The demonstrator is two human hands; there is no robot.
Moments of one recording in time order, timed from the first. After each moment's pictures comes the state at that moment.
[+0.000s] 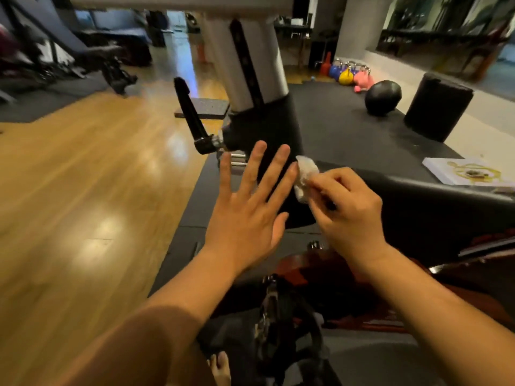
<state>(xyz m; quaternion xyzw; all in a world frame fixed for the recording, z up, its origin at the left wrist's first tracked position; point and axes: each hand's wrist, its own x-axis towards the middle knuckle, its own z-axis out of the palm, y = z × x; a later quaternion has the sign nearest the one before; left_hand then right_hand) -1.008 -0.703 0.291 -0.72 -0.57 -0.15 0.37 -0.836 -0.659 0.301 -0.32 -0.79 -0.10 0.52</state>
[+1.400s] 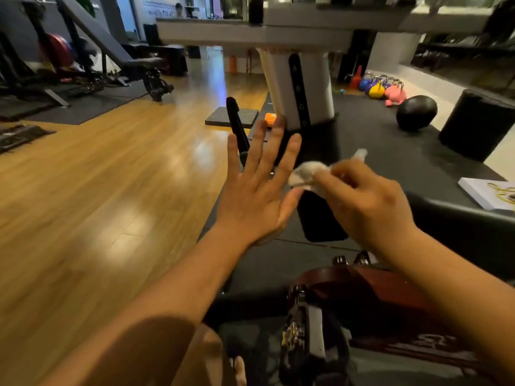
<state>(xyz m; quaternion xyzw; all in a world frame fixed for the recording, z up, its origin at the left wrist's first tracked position) -1.053 -0.692 0.326 -0.69 -0.59 -0.25 0.33 -0.856 -0.648 0.343 -0.24 -0.85 -0.28 0.37</state>
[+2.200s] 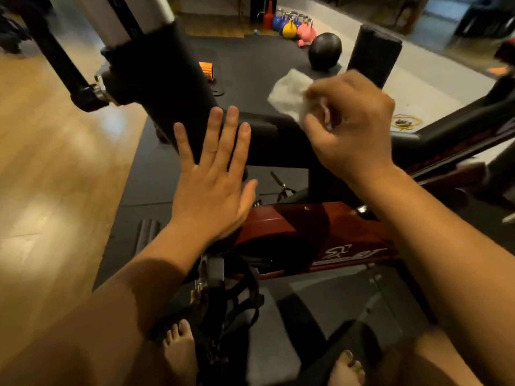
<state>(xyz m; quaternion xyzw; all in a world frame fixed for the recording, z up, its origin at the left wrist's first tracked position) -0.951 -0.682 0.267 -0.75 -0.55 -0.21 0.29 -0.748 -0.639 0.347 -0.37 -0.77 -0.18 0.49</state>
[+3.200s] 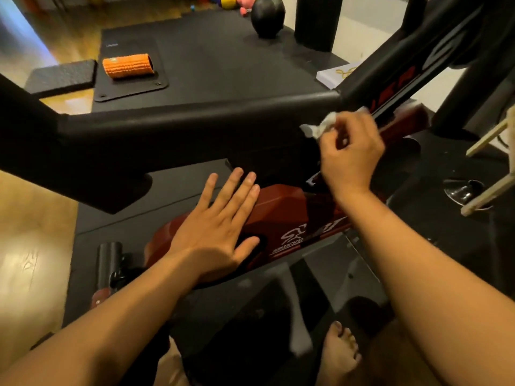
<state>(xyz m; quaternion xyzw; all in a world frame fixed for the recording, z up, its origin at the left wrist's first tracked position) -0.859 -0.667 0.201 -0.91 -0.38 -0.03 0.19 -0.611 -0.628 0.228 -0.59 -0.52 -0.14 0.60</state>
